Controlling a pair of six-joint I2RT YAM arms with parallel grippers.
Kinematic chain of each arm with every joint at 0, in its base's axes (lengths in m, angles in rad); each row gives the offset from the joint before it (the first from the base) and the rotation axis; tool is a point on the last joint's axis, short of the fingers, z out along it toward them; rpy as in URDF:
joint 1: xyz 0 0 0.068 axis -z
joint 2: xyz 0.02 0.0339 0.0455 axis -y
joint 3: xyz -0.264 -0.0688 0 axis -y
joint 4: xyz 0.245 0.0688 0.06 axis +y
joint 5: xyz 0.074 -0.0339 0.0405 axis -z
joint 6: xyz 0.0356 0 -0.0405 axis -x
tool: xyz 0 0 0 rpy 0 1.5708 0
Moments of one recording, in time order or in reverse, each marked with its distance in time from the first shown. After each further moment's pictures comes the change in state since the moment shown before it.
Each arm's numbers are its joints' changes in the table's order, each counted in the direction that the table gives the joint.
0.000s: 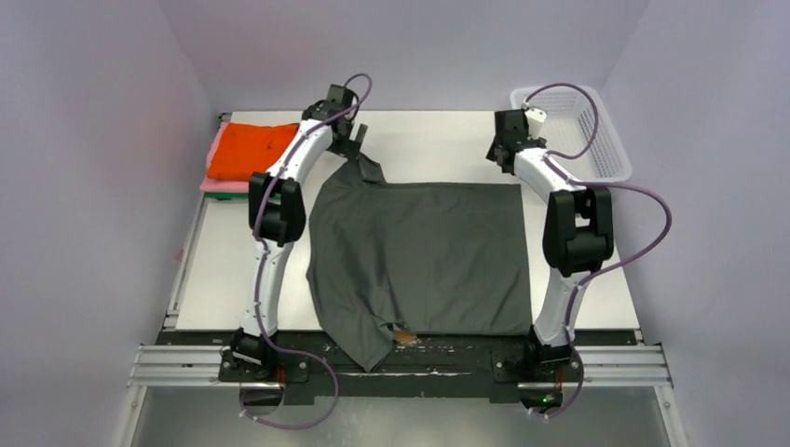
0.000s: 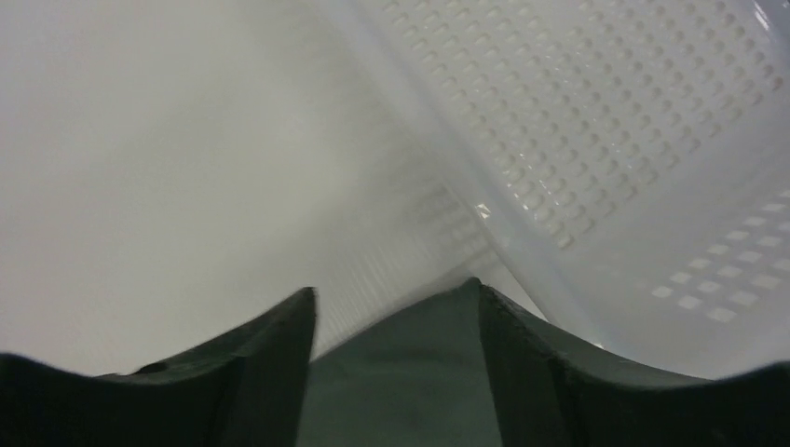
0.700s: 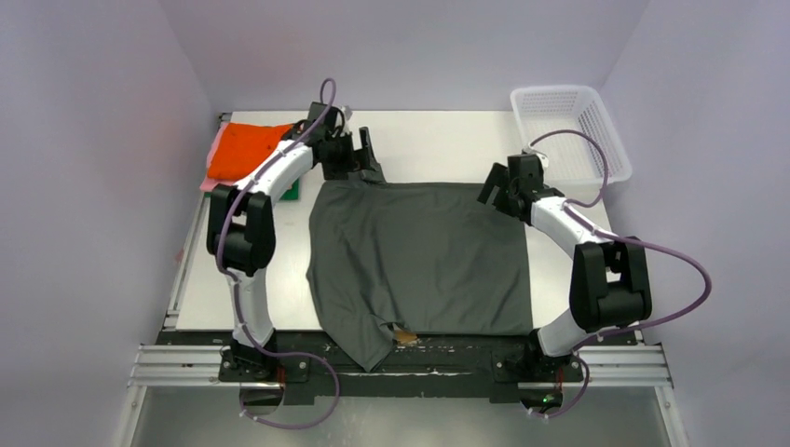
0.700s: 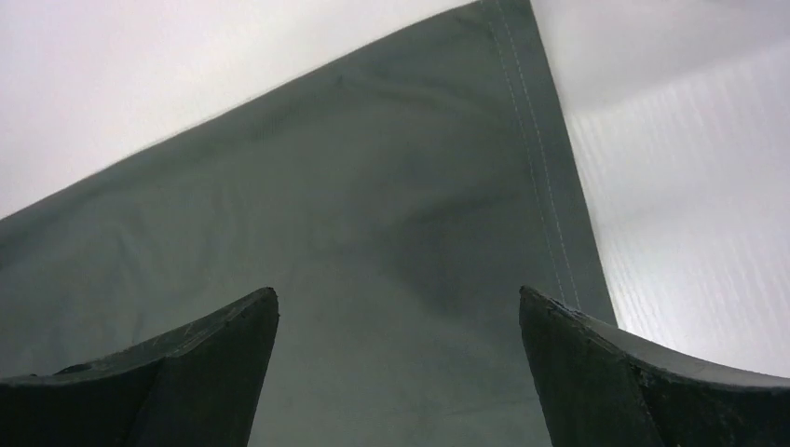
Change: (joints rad) left arm -0.025 0.534 -0.797 -0.341 0.529 0.521; right arm -0.001 0.378 -0.503 -0.093 -0.340 -0.037
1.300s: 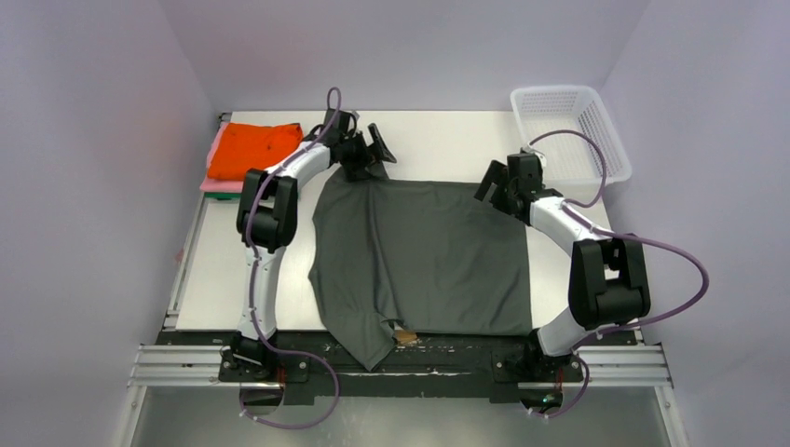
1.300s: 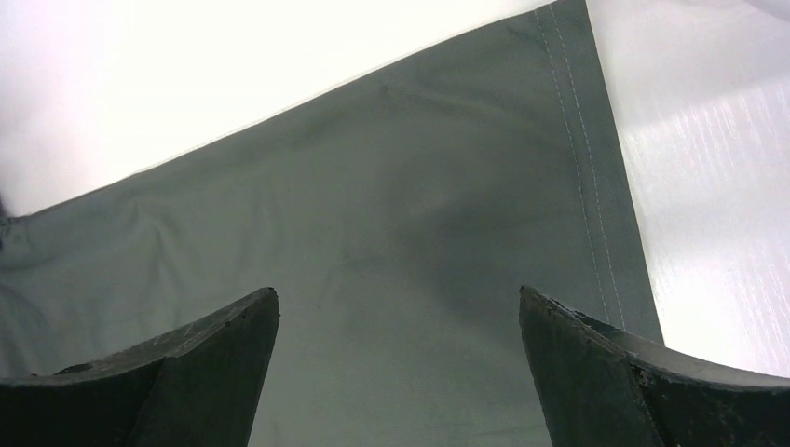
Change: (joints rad) left arm 0.002 -0.349 0.190 -0.212 0.154 0.307; right arm 0.000 -0.020 -0.020 -0.065 -0.069 -0.030
